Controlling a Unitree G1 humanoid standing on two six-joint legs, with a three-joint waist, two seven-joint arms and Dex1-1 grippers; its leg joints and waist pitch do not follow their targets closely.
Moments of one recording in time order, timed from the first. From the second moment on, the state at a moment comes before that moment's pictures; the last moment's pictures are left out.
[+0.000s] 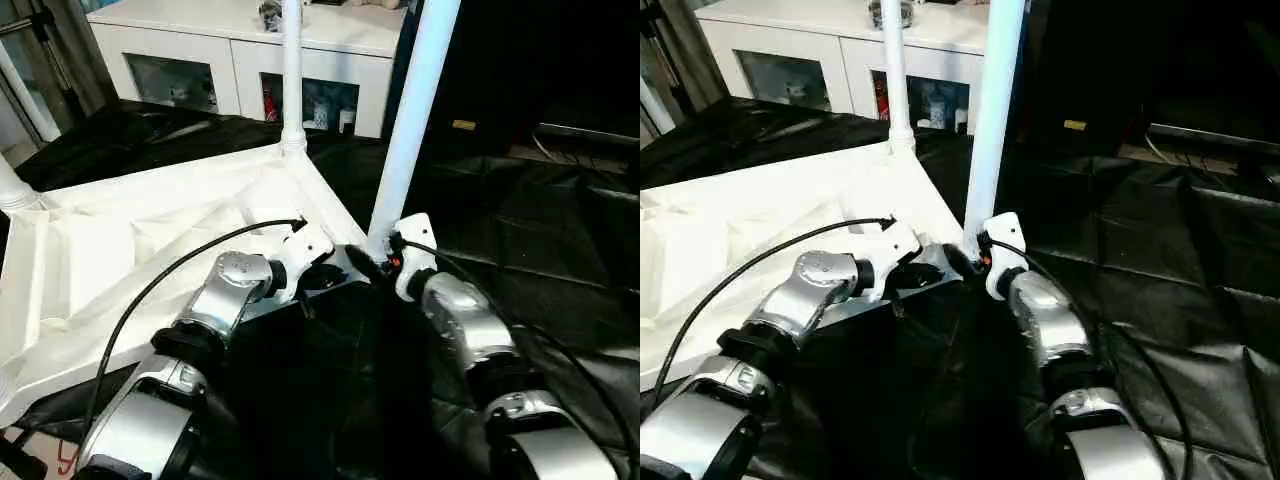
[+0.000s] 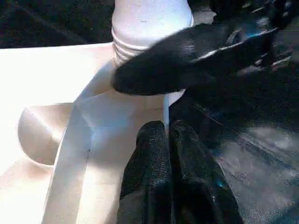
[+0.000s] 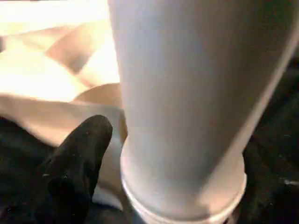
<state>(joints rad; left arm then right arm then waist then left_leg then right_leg) -0.68 0.19 -0.23 0.76 0.10 0.06 -0.95 -0.55 -0.12 0.04 0.76 0.08 0.01 0.64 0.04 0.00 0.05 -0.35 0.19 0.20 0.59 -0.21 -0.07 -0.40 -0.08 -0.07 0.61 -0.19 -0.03</state>
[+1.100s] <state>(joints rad) -0.60 0.32 -0.26 0.66 0.04 0.00 -1.22 -0.45 -0.24 0.13 0.56 0.15 0.11 0.99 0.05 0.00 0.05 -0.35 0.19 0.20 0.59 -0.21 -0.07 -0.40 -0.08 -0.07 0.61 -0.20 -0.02</state>
